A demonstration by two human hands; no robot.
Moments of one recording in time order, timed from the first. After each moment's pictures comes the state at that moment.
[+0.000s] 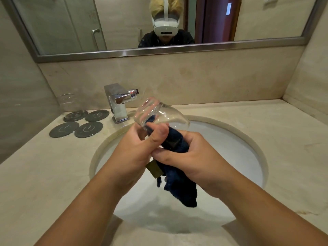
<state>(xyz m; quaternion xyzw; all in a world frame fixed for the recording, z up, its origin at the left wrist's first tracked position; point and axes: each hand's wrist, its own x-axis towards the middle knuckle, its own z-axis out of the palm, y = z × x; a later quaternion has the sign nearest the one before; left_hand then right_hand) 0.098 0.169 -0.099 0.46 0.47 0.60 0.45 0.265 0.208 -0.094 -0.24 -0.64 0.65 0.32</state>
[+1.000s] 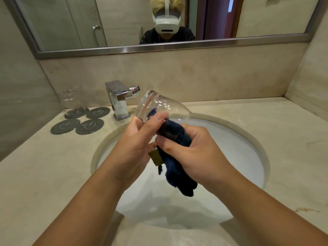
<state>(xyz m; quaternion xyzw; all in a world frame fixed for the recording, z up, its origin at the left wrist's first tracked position) 0.097 0.171 -0.097 0.45 0.46 0.61 0.47 0.259 0.204 -0.096 -0.27 -0.67 0.56 0.40</state>
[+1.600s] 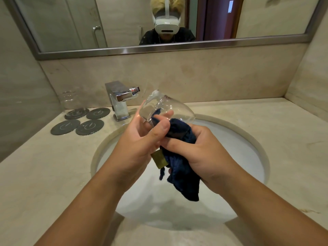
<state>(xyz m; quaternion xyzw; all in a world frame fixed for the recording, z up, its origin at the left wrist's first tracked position) 0.099 0.169 -0.100 0.48 0.46 0.60 0.44 0.261 0.211 -0.095 -0.26 -0.60 0.65 0.39</state>
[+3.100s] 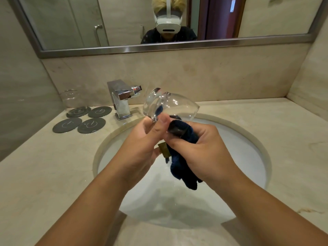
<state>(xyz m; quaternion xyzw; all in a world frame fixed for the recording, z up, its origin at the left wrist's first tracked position) 0.101 0.175 -0.101 0.47 0.47 0.59 0.46 0.258 0.199 -0.091 -0.29 -0.65 0.55 0.44</state>
